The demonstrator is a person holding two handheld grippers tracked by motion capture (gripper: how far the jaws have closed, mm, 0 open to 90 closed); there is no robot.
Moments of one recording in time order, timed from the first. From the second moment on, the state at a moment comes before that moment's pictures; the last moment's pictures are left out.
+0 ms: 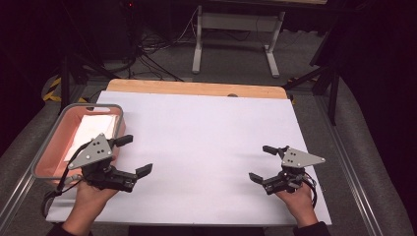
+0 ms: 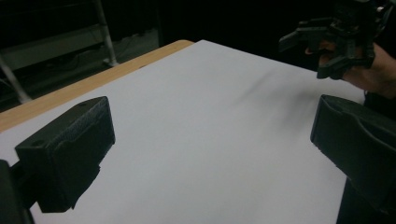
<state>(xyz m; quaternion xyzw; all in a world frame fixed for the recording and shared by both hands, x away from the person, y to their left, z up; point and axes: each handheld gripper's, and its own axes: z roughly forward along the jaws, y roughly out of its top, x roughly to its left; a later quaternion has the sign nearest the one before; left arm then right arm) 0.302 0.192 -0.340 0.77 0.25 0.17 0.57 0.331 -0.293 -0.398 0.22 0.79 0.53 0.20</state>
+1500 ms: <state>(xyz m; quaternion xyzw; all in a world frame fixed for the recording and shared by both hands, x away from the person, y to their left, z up) 0.327 0.131 -0.440 0.77 0.24 0.14 0.58 0.314 -0.295 -0.419 0.20 0.78 0.56 0.19</state>
